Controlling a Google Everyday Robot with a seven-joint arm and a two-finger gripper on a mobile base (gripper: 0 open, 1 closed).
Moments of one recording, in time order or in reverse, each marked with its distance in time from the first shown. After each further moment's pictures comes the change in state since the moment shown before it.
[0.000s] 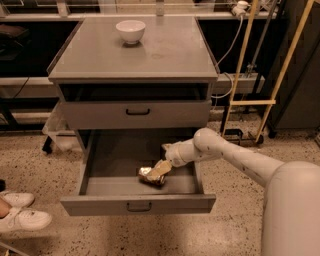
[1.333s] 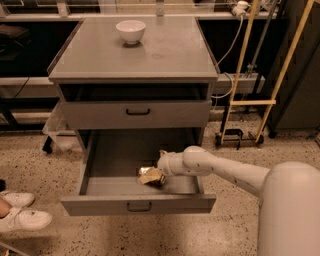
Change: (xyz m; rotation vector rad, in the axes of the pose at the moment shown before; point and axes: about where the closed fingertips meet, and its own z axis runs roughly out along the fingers) arm 0.018 -0.006 0.048 0.179 -0.050 0.078
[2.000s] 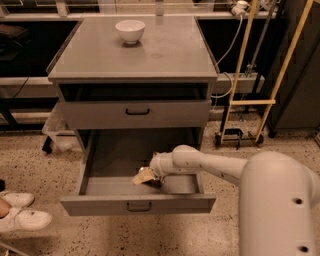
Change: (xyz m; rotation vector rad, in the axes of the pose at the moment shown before) arm -0.001 0.008 0.031 -0.014 0.050 0.005
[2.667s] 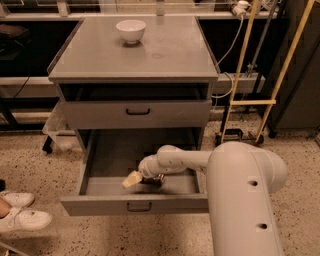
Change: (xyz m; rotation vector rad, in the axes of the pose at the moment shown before) arm 0.005 0.020 0.061 -0.049 0.096 0.053
